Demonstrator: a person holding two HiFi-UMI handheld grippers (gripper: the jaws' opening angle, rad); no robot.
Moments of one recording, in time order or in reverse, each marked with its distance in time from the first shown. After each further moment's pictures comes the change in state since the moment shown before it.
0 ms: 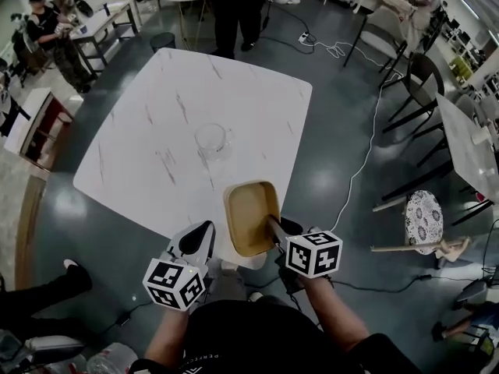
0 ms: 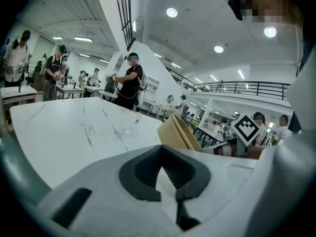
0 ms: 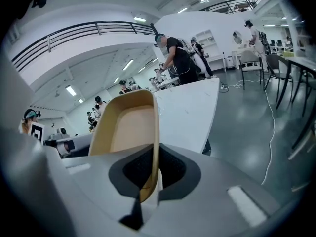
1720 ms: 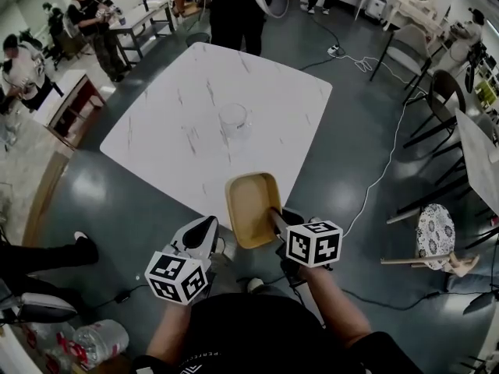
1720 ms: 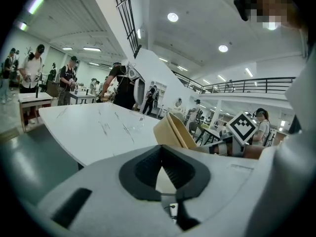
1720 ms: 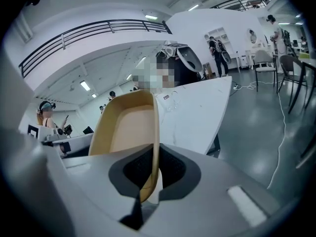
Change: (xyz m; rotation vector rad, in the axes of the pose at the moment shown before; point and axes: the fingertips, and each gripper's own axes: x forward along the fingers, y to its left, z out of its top) left arm -0.068 -0.042 -0.037 -0.005 -0.059 0.124; right arm -0.031 0.033 -0.042 -0.091 0.030 0.115
